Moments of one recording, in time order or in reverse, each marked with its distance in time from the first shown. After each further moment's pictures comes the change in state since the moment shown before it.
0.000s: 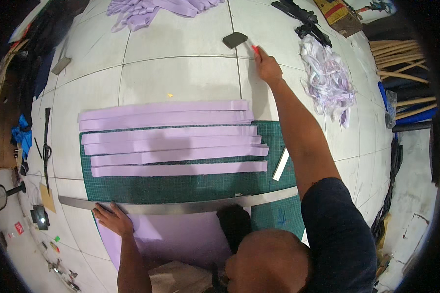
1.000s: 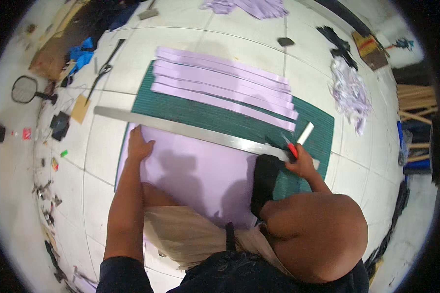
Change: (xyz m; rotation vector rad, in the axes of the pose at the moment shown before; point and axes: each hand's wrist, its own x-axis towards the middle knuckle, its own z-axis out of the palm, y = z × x) left_hand 0.006 -0.067 -0.056 -0.197 -0.369 0.300; right_hand -0.421 0.069 -0.072 0.103 -0.450 -0.353
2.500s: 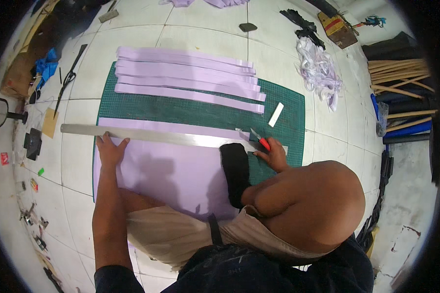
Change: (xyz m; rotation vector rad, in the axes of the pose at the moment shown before) left_hand -0.018 0.024 0.003 -0.022 0.099 -0.110; right_hand -0.045 0.010 0.038 -0.021 0.171 0.098
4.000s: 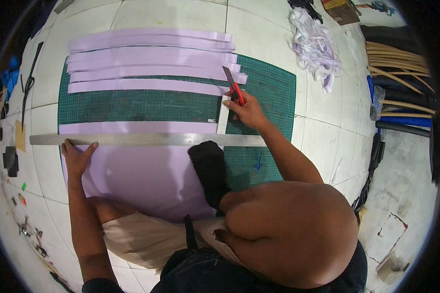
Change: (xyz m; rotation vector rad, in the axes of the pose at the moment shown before) left_hand 0.014 0.015 0.005 0.023 -0.155 -0.127; right_hand 0.128 -0.025 -0.015 0.703 -0.231 0.169
